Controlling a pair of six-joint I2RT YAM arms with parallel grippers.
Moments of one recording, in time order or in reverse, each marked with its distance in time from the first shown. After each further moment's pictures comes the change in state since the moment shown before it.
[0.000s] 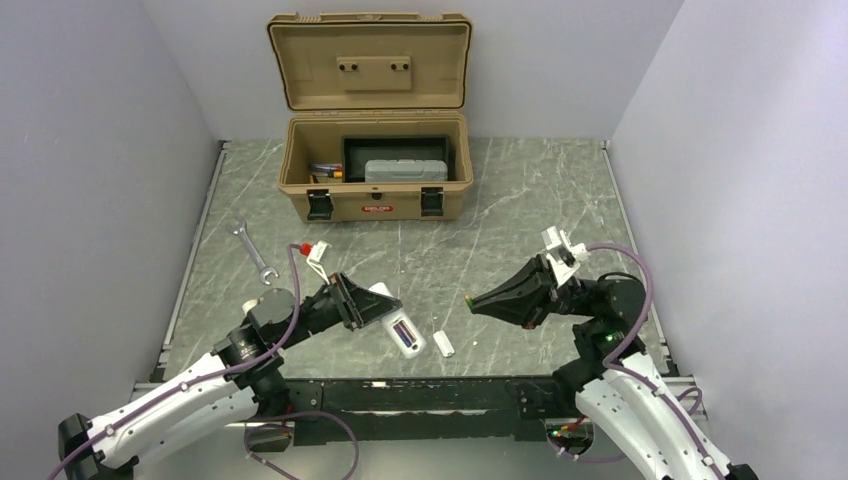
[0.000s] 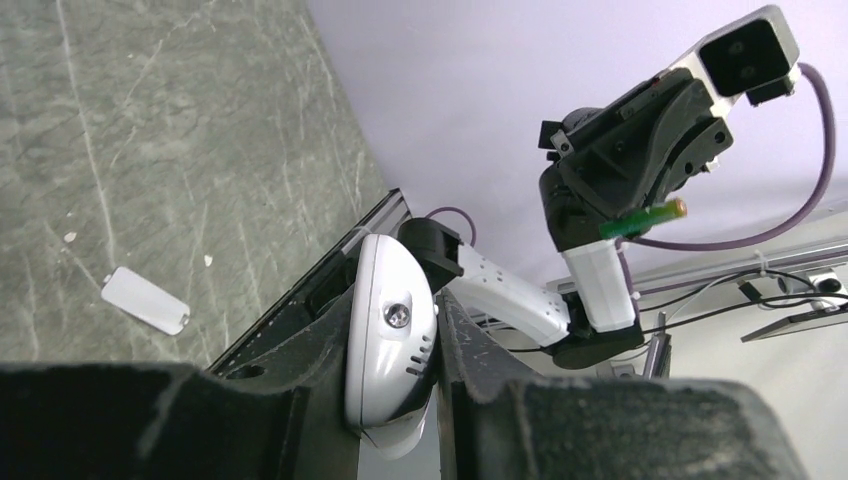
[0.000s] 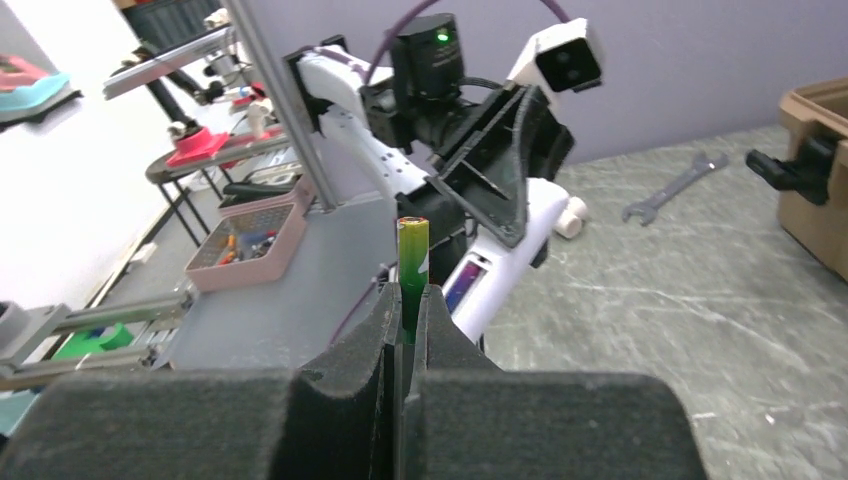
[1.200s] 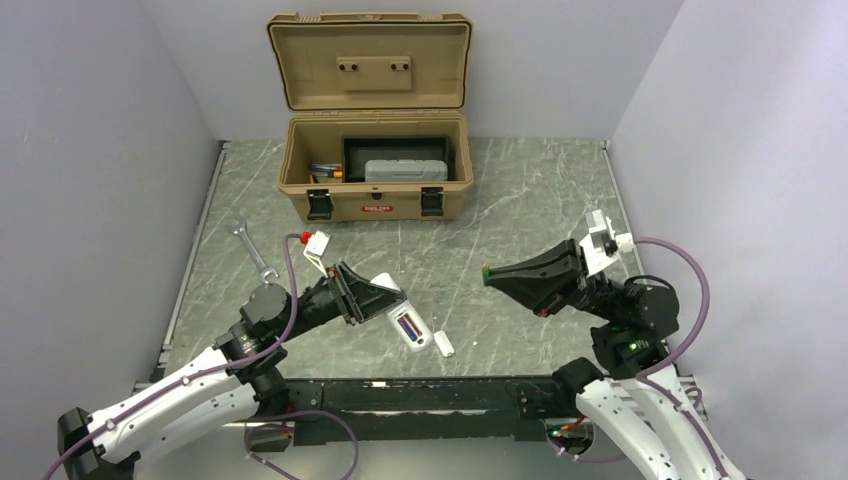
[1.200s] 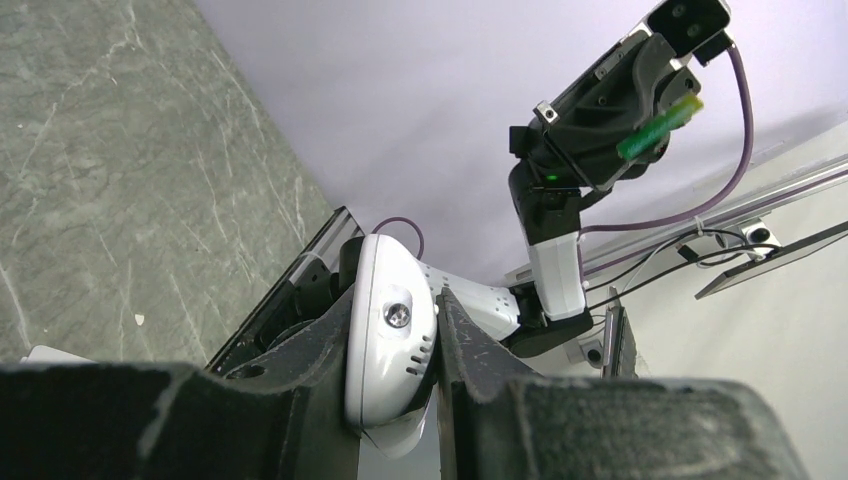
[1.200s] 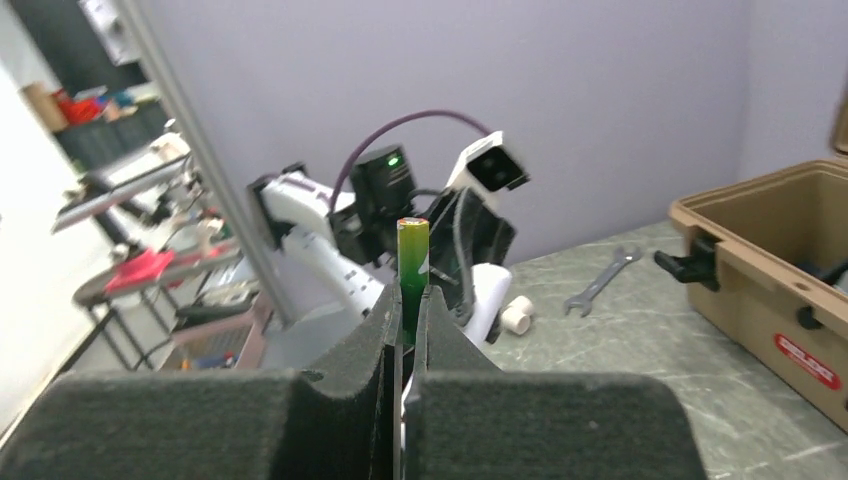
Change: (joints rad) left arm 0.001 0.058 0.060 0.165 0.071 0.035; right arm 0.028 -0.034 0.150 -0.019 0.208 0.062
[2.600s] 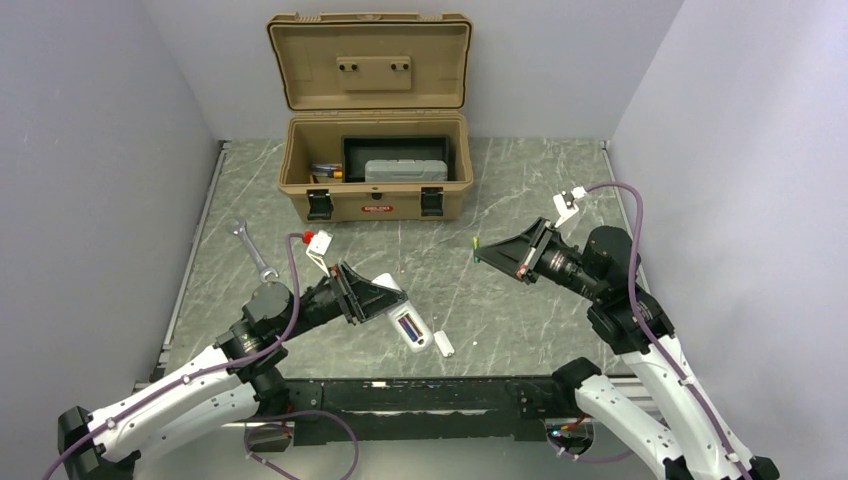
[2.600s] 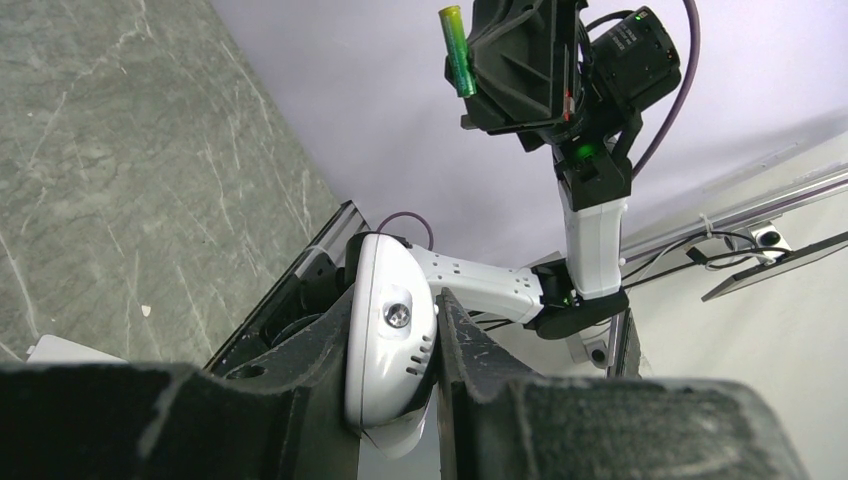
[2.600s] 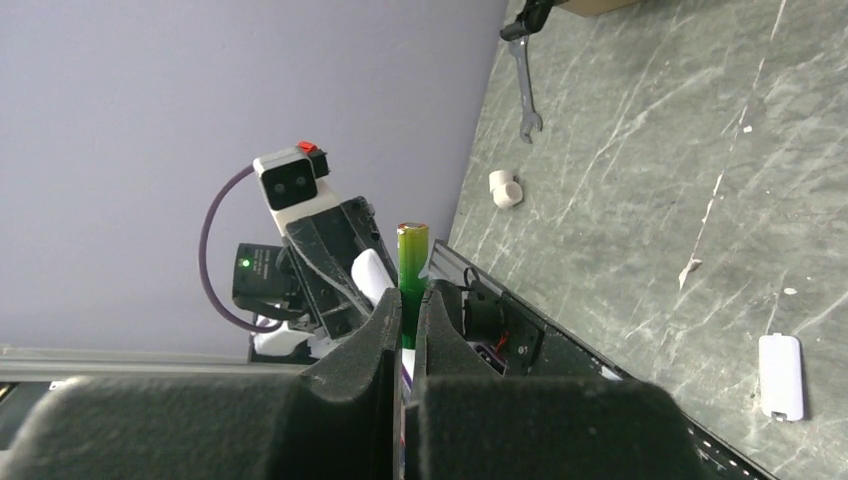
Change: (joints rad) left arm 0.000 0.011 0.009 -0.023 -0.001 -0.001; right arm 0.000 0.179 0.233 -0.820 0.403 0.352
